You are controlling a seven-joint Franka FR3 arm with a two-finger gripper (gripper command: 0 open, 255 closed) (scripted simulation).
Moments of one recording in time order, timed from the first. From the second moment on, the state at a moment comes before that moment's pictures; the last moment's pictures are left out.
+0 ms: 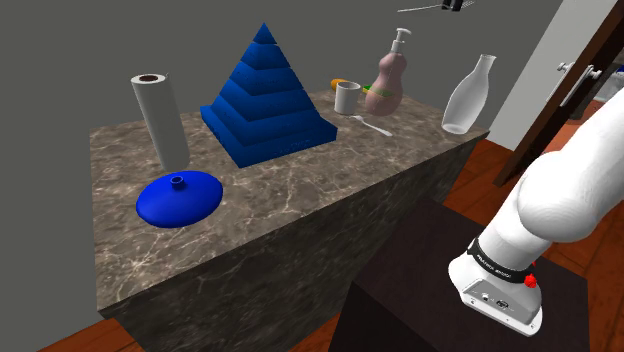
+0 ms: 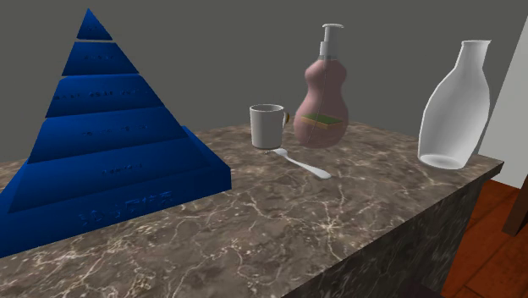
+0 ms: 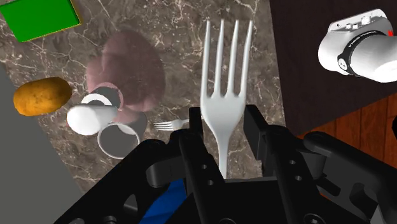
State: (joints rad) arm 0.01 -0.15 -0.46 -1.33 -0.11 1.22 -1.59
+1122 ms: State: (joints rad) arm -0.38 0.31 -0.74 -0.86 0.20 1.14 -2.11
